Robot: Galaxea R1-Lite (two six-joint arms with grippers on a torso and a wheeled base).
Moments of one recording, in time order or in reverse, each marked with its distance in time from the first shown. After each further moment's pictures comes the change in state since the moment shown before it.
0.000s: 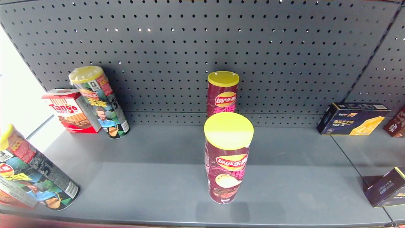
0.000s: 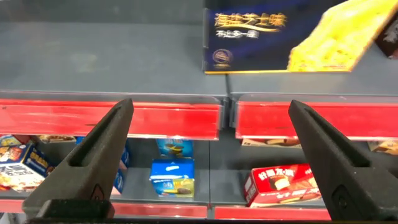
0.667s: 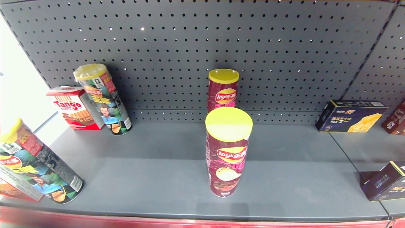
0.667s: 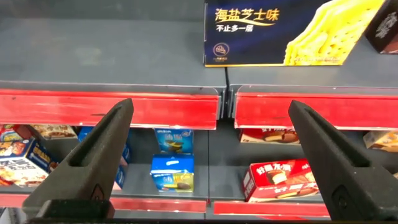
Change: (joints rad) left arm 0.000 0.000 0.000 0.000 0.002 -0.002; right arm 0.000 0.000 0.000 0.001 0.000 0.000
